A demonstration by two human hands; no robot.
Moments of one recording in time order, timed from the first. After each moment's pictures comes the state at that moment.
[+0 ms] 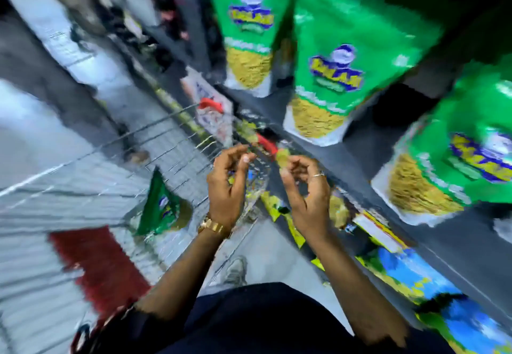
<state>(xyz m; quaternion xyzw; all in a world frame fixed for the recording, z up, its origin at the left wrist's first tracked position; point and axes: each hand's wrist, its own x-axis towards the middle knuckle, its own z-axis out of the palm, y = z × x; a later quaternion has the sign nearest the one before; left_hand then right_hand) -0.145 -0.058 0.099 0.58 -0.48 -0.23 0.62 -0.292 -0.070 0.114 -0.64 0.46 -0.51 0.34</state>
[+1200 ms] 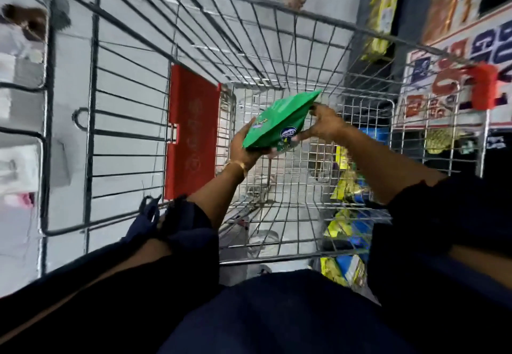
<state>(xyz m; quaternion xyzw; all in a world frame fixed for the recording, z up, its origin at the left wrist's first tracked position) 0.063 0.014 -0.130 0.75 0.12 -0.37 0.54 0.041 -0.198 -0.107 -0.76 0.31 0.31 0.48</state>
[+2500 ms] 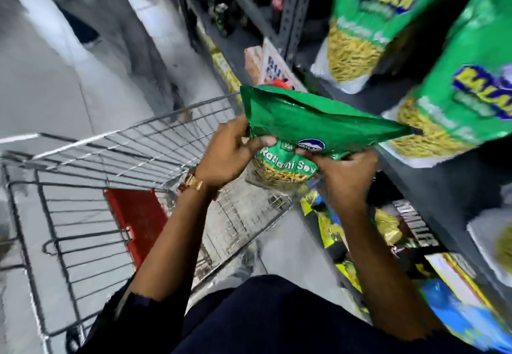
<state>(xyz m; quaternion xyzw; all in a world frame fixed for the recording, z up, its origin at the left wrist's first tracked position) 0.001 -0.069 0.142 0.65 -0.54 -0.32 0.43 -0.189 -0.127 0.121 -0.56 0.50 -0.50 0.43</state>
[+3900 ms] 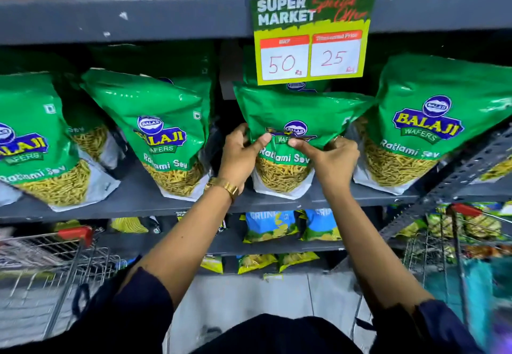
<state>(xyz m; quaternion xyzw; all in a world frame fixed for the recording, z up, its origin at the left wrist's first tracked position) -0.535 -0.070 0.182 0.32 -0.65 -0.59 0.35 -0.656 0.042 0.181 -0.26 0.74 -0.62 0.05</state>
